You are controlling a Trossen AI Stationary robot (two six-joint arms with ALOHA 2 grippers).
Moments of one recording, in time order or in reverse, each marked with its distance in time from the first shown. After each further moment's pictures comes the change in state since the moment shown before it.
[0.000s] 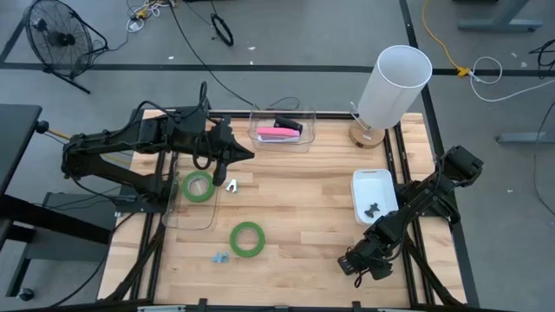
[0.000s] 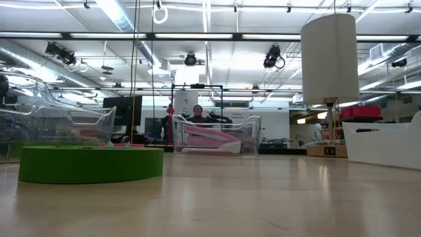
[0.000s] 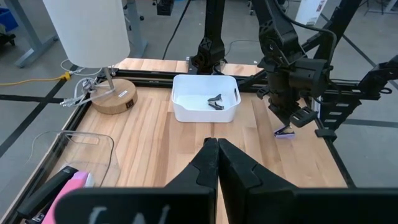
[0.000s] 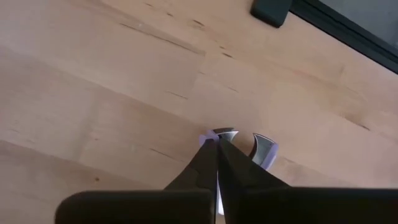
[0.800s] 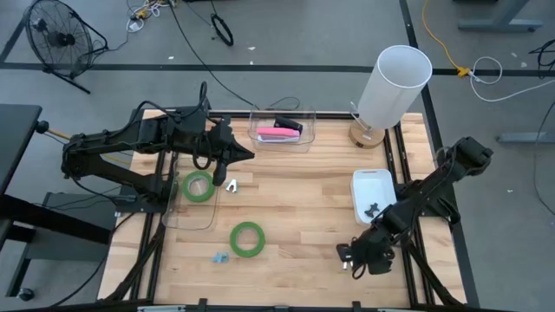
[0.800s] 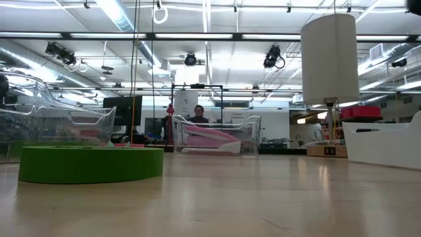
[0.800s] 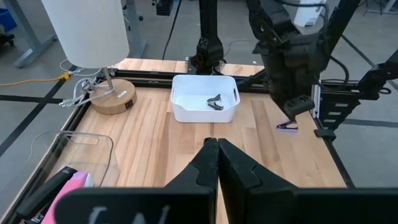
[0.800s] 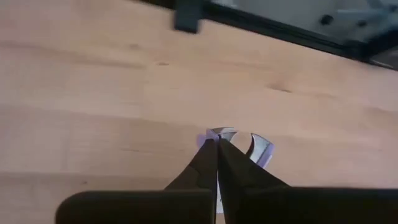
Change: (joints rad) left arm 0.000 0.000 0.000 0.001 0.003 0.000; right arm -0.044 -0.173 0.000 -0.012 0.037 0.240
